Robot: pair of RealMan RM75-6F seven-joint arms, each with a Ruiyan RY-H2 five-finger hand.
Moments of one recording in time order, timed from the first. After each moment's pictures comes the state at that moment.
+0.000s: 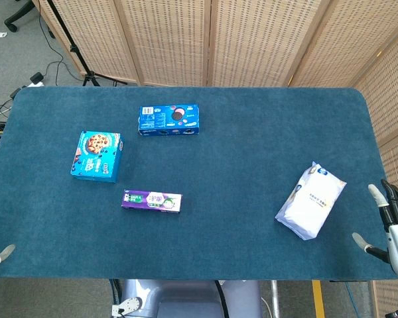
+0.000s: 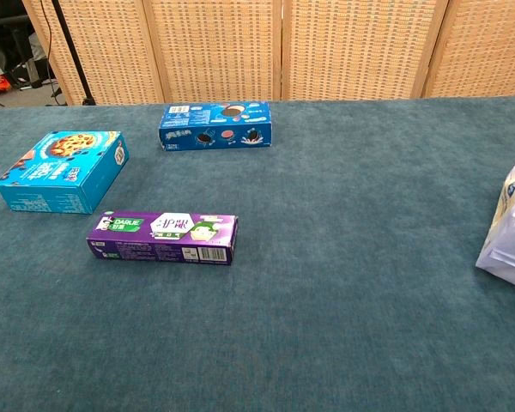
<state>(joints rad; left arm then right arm) 0.05 -1.03 0.00 -1.67 1.61 1.67 -0.13 0.02 -1.03 0.08 -1.65 -1.64 1.68 0.04</state>
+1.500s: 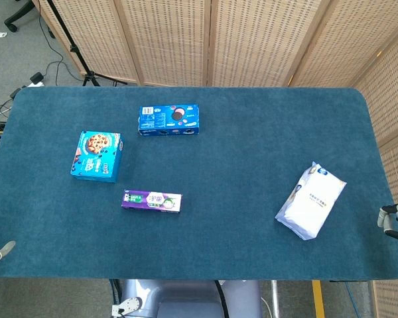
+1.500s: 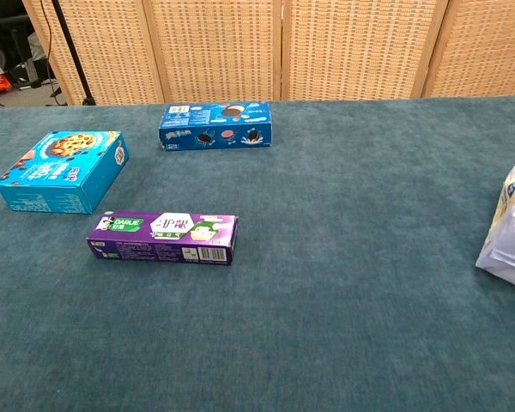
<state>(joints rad) 0.04 -1.02 -0.02 -1.69 1.57 1.63 -0.11 0.28 -0.98 0.01 -1.26 -1.45 0.92 0.54</state>
